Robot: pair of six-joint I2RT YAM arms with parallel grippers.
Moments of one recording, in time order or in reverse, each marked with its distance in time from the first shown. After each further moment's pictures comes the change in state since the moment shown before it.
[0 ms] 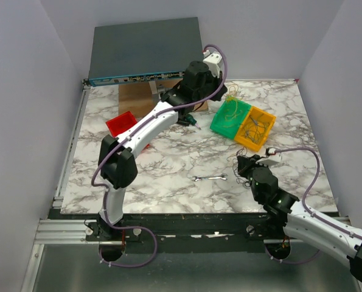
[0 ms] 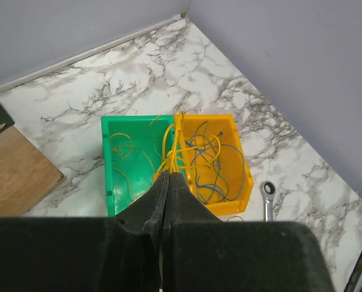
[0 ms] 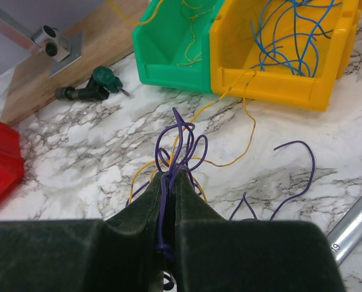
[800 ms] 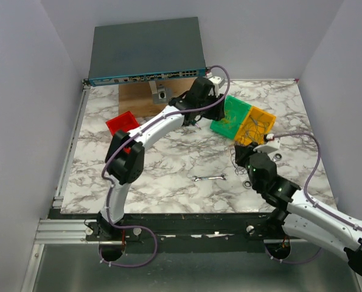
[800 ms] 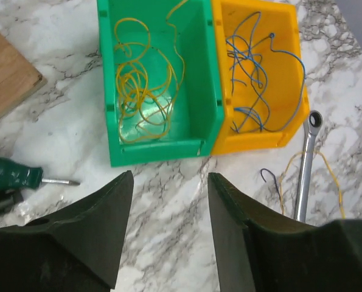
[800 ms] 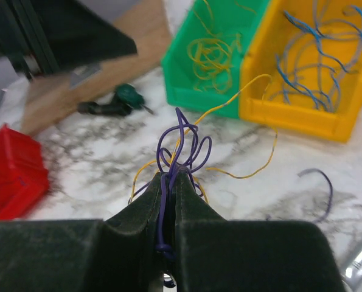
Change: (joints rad) left arm 0.002 0.204 0.042 -0.181 0.037 -0.003; right arm 0.000 0.112 0.185 -0.124 0.016 0.002
